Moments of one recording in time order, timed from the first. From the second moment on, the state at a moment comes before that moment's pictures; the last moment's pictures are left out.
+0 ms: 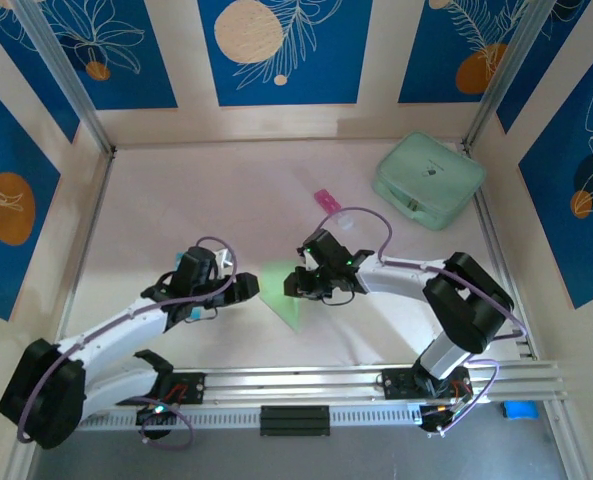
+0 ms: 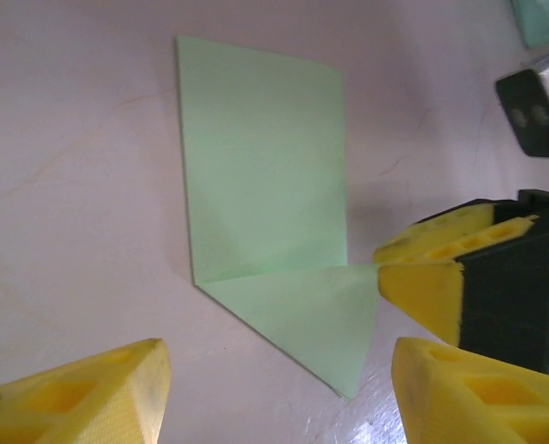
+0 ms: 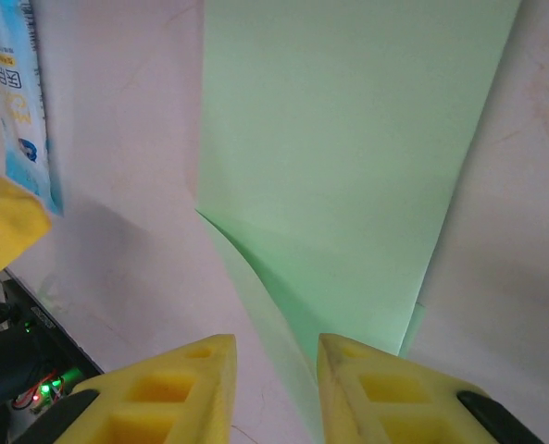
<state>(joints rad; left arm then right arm) -0.52 1.08 0.44 -0.16 0.39 -0.76 0.78 1.61 0.81 -0.19 -0.41 0.81</state>
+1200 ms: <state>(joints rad) -0.46 1.49 0.60 0.03 0.61 -0.82 0.63 1.59 0.66 0.08 -0.75 0.69</state>
